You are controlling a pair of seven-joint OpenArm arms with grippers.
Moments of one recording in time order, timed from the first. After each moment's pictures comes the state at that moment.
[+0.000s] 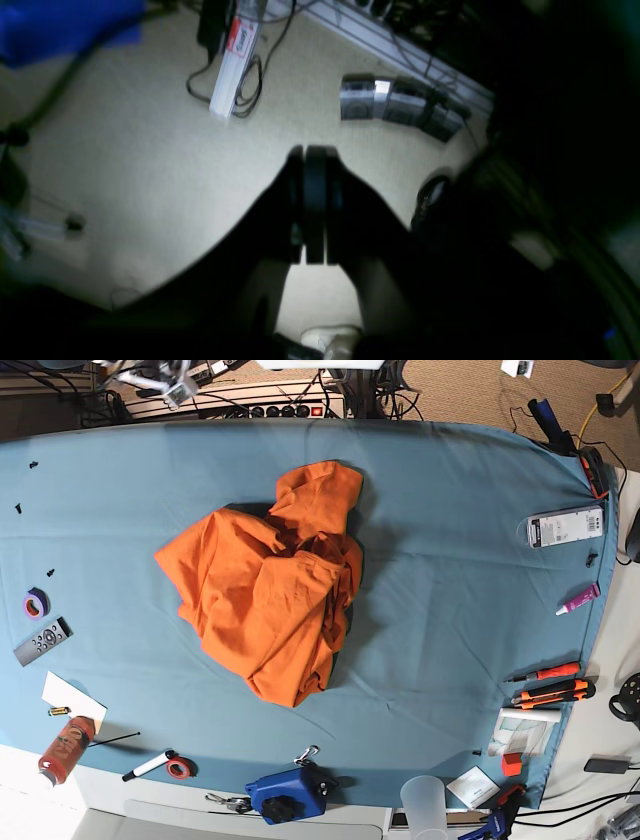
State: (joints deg) left arm 59.1 -4.9 -19.5 102.1 -33.7 -30.1 38.9; right arm -59.1 30.2 6.7 122.2 17.9 16.8 -50.6
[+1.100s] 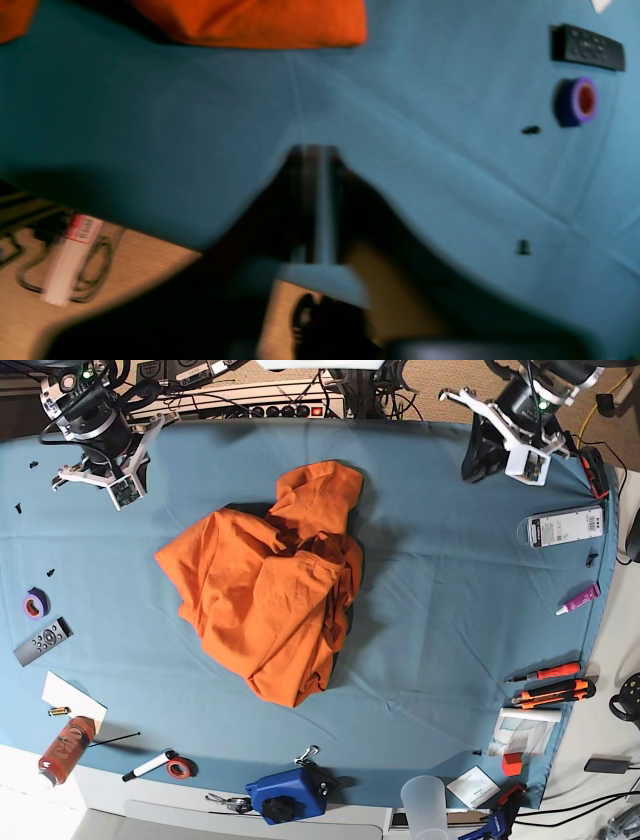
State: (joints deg) left arm 45.9 -5.0 -19.6 132.2 -30.3 -30.2 38.5; right arm -43.3 29.3 17.9 133.3 9.9 17.1 -50.3
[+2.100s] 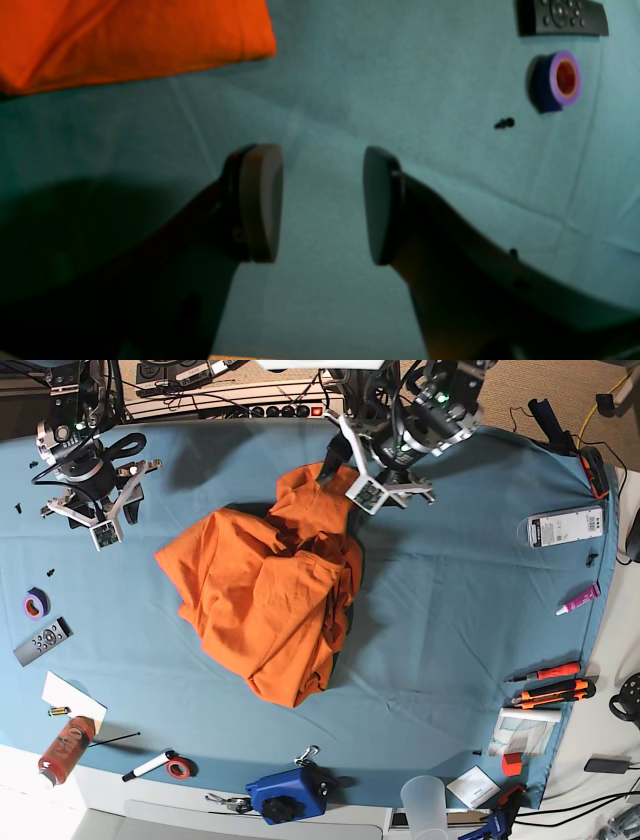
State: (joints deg) left arm 24.2 -5.2 20.0 110.0 -4.8 -19.6 34.4; right arm -29.8 29.2 17.8 119.3 9.9 17.1 -50.5
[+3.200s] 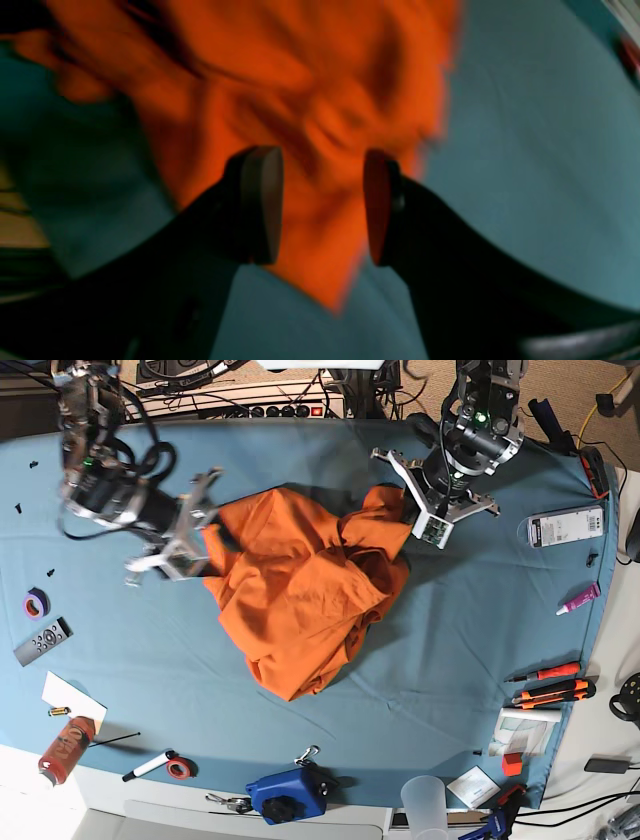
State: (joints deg) left arm 24.4 -5.0 7.4 118.2 -6.6 -13.6 46.0; right arm -12.7 29.2 0.6 119.3 28.8 39.9 -47.2
